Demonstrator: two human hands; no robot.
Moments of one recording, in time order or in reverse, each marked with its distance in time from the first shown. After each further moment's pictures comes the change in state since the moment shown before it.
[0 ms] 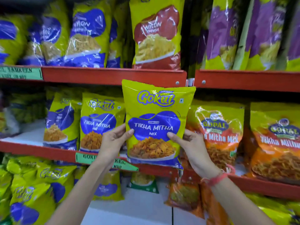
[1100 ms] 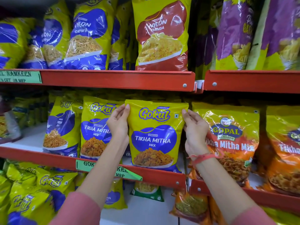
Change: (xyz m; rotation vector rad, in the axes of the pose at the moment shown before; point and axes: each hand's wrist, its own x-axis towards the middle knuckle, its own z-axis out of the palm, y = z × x) left_hand 0.094 0.006 0.021 -0.273 0.483 0.078; right_hand 0.084 0.001 0.031 0.204 0.476 0.002
